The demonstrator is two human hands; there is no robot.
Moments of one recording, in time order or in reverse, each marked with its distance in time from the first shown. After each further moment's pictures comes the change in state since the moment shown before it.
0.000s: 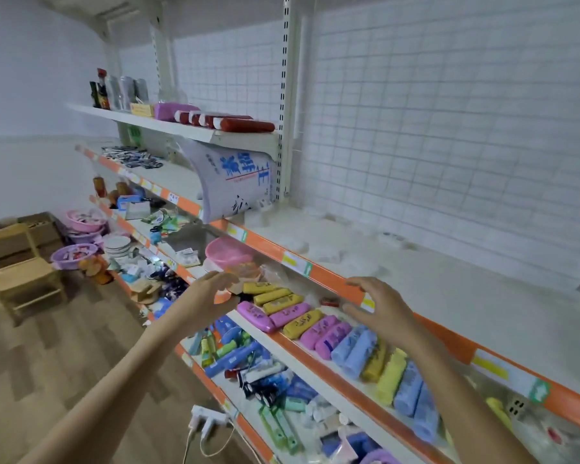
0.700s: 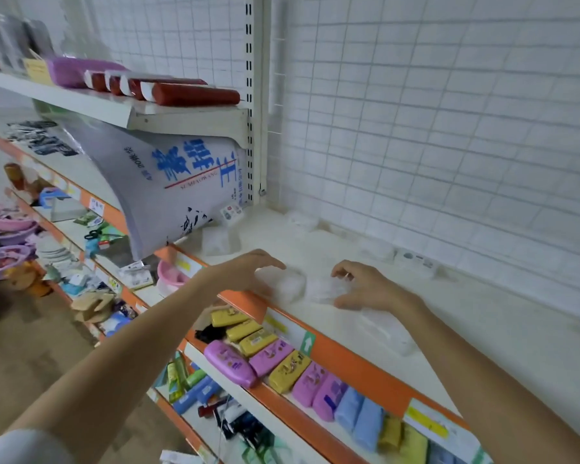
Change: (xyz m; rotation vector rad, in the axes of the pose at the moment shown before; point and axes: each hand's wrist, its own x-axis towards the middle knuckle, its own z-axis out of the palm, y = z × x) left_hand 0.334 -0.059 0.097 -0.054 -0.516 0.201; right_hand 0.261 0.129 0.043 0.016 -0.282 0.188
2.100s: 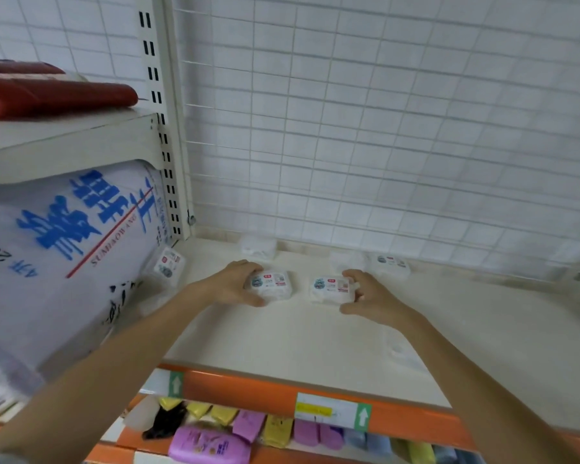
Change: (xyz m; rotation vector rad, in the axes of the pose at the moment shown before) left_hand 0.145 -0.065 -0.037 -0.018 -0.200 0.292; right_hand 0.037 -0.002 0.014 0.237 0.323 0.585
